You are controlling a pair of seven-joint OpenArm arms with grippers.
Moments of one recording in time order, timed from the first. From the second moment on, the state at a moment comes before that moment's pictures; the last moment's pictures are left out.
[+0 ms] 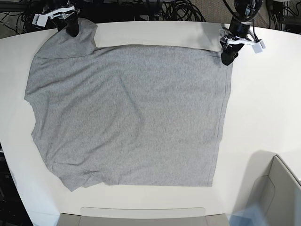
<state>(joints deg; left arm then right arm) 36.3 -24.3 1.6 87.9 -73.2 -6.7 2.9 -51.3 35.8 -11.5 90.4 61.6 9.4 23.9</state>
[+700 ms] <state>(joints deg) 43.7 -24.0 -4.0 91.5 -73.2 -4.6 7.0 -60.3 36.5 -3.6 98.5 62.2 7.6 20.6</state>
